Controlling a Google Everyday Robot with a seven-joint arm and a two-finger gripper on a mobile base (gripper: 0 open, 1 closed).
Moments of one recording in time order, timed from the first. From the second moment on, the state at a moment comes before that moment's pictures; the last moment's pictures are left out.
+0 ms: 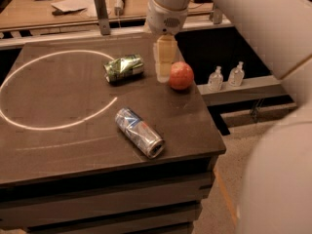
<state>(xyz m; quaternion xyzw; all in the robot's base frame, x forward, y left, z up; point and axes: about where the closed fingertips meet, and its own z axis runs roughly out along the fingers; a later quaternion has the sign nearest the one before) 0.623 -0.003 0.932 -0.77 0.62 0.01 0.15</state>
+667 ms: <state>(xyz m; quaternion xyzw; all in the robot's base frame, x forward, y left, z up) 0.663 0.105 0.922 -0.80 0.57 0.02 0.16</state>
